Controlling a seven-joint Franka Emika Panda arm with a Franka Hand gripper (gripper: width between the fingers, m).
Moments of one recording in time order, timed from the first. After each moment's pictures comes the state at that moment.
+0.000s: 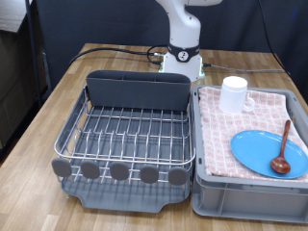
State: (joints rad) arm 0.03 -0.75 -0.01 -2.34 0.00 1.59 0.79
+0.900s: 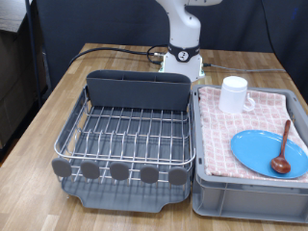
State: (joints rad) arm 0.04 -0.56 0.16 -2.28 0.08 1.78 1.06
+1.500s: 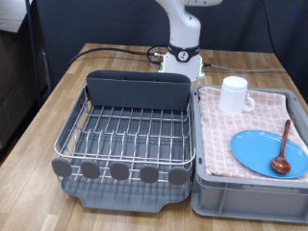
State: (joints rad) arm 0.04 -0.40 0.28 -2.22 0.05 1.96 1.25
